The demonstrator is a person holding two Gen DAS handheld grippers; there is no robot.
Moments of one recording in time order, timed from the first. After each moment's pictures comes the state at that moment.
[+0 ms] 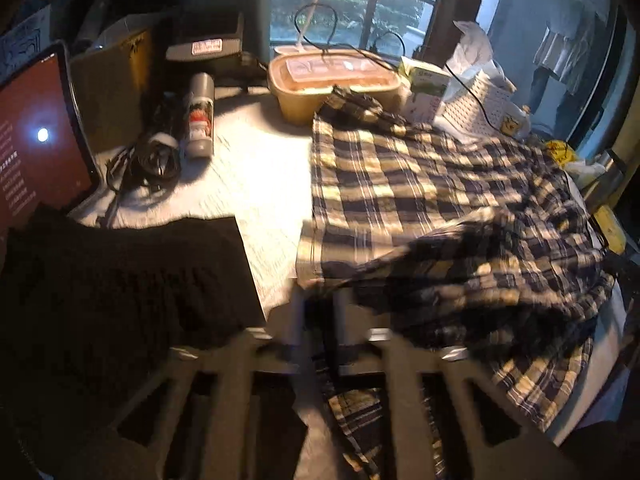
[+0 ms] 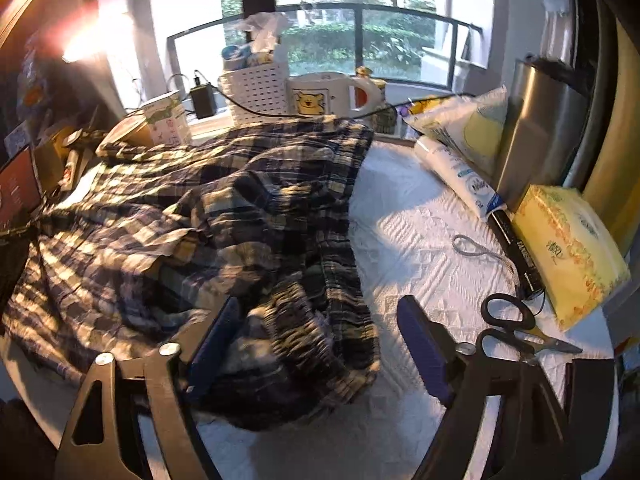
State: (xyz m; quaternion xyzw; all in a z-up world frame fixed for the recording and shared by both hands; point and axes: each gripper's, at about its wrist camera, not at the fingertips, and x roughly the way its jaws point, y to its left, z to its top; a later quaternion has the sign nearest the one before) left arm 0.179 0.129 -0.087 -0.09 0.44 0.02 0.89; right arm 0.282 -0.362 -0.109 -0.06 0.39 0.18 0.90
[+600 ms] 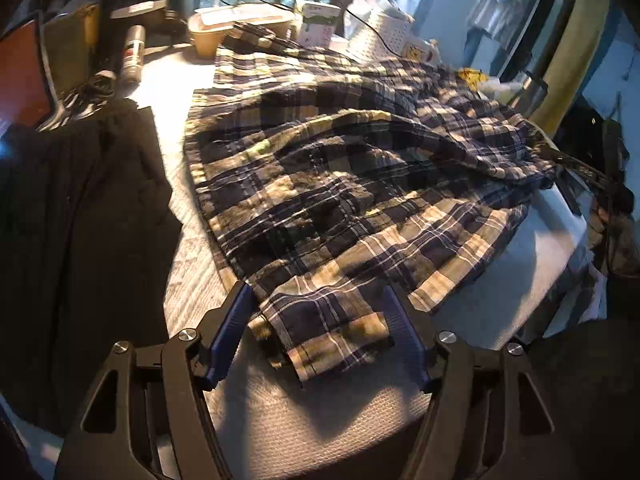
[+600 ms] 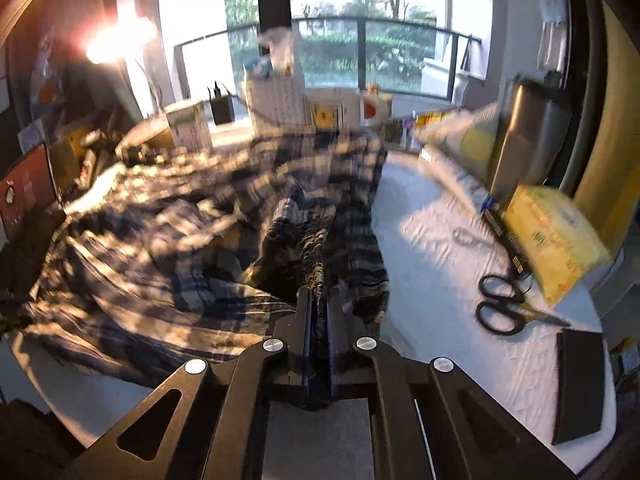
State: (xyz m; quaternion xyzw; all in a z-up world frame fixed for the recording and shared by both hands) left arm 0.074 0.066 -0.121 -0.09 0.46 -0.10 0.88; right arm 0.237 -0.353 -0.088 -0.05 0.36 0.18 0.91
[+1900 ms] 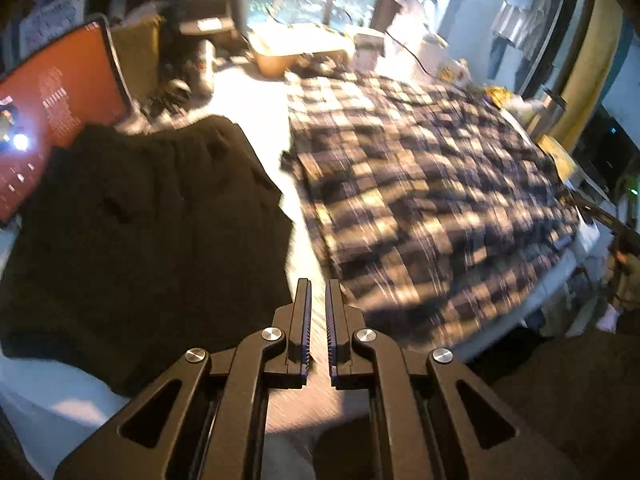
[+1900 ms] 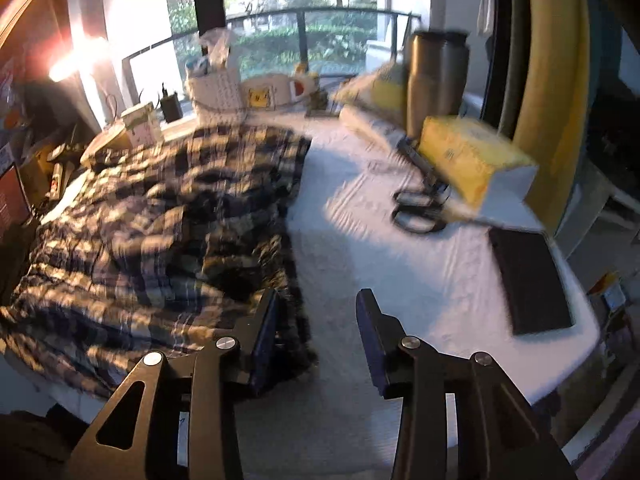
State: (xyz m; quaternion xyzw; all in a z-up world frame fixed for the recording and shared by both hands) left arm 0.048 0.132 -0.083 -0.07 0.45 -0.04 0.89; right arm 0.186 -0.410 -0.101 -0.01 0.38 0.08 0.92
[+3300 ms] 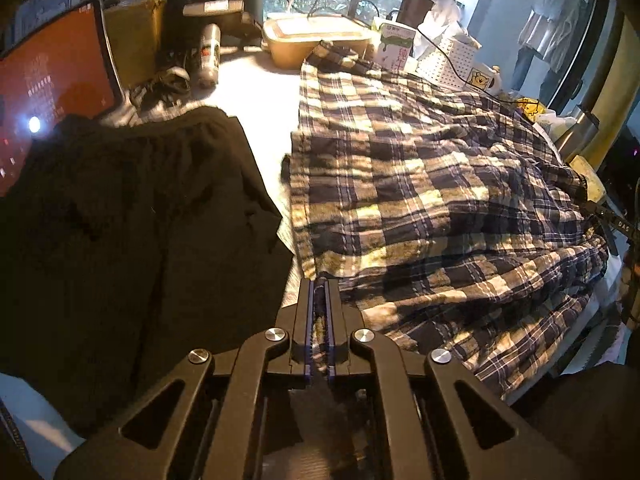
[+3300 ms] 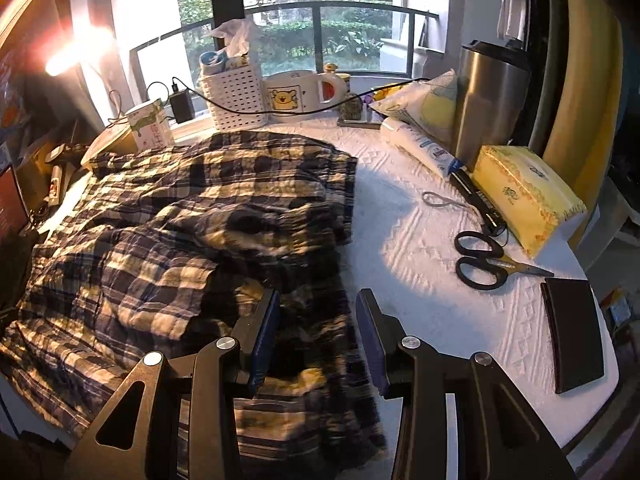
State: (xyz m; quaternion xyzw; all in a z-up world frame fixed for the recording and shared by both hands) left arm 0.090 0.119 -0.109 -0.09 0.45 0.00 0.89; right arm 0.238 -0.361 -0.101 -0.01 0.40 0.10 0.91
